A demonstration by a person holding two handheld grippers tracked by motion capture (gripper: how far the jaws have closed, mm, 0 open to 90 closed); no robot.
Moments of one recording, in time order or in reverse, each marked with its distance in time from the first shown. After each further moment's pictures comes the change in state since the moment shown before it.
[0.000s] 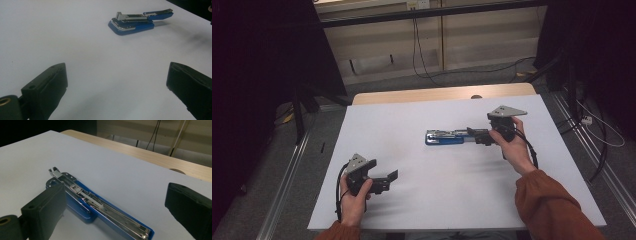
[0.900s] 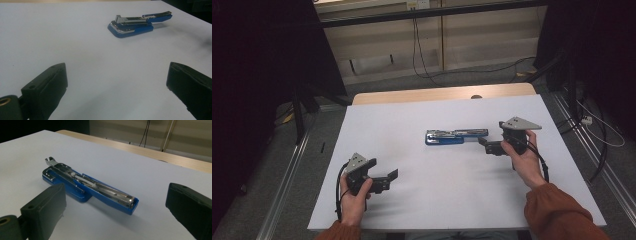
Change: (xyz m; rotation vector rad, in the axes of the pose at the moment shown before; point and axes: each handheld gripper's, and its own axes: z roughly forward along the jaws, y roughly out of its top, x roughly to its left) left arm -0.002 0.003 0.000 -0.012 0.005 0.006; right arm -0.001 -0.029 -0.032 -0.031 -0.051 0.009
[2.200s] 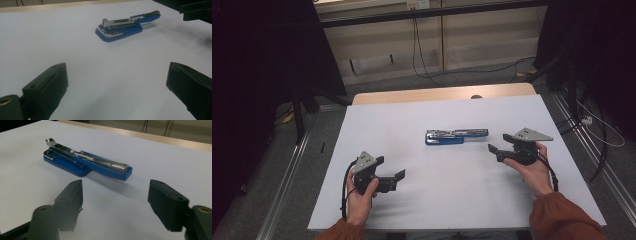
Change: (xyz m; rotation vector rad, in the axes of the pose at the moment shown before) left arm -0.013 0.005 0.011 -0.006 -0.048 0.067; right arm -0.008 -0.029 -0.026 0.042 0.007 0.026
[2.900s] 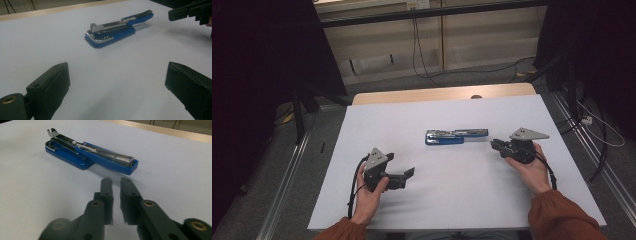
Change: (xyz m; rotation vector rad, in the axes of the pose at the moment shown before) left arm -0.014 0.010 0.026 -0.009 -0.029 0.078; right arm -0.004 -0.003 0.009 0.051 0.040 -0.022
